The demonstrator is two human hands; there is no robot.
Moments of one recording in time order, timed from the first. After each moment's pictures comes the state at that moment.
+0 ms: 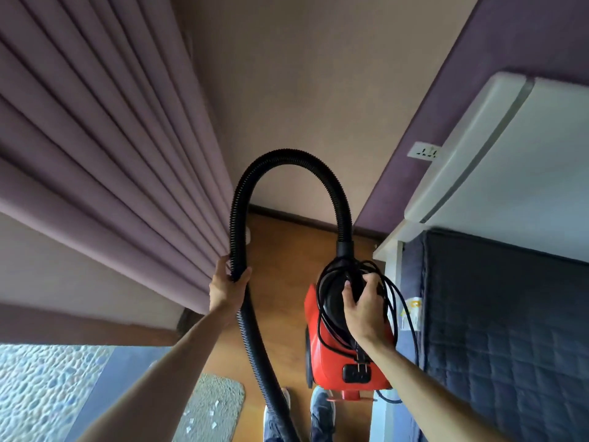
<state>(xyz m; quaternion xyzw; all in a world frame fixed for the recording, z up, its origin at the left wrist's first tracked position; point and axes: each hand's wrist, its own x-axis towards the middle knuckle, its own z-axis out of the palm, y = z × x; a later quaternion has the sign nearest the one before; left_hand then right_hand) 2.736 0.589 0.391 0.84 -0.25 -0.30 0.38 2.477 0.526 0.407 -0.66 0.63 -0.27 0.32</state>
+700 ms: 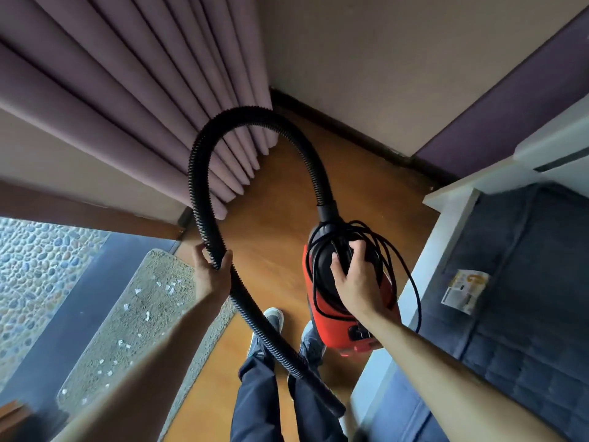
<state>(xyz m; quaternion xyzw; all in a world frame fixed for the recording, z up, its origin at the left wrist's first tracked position) 2.694 0.670 0.205 0.88 -0.02 -0.29 0.37 2.487 0.521 0.210 -0.78 0.50 -0.09 0.37</state>
